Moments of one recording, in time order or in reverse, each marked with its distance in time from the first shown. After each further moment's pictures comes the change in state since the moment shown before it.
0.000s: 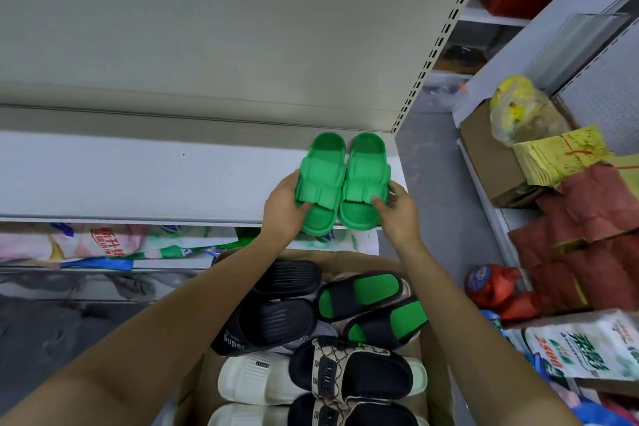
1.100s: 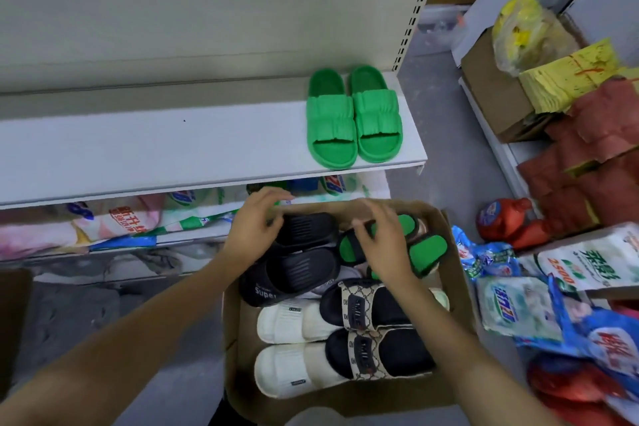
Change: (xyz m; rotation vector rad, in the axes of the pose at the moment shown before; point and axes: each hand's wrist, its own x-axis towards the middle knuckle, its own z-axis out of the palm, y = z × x) left_hand -0.097 -0.077 -0.066 0.201 -0.193 0.290; right_hand -0.153 0.051 0.051 -0.175 -0.002 -0.245
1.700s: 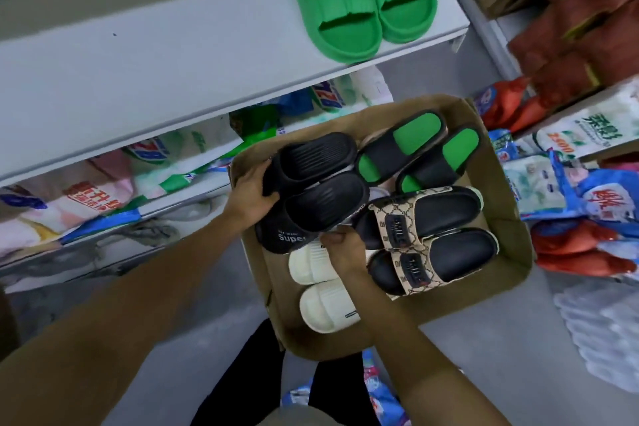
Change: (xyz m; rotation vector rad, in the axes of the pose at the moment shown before) left_hand -0.038 -0.177 0.057 0.044 -0.540 -0.382; right_hand -0.111 0.003 0.210 0.235 -0.101 0.989
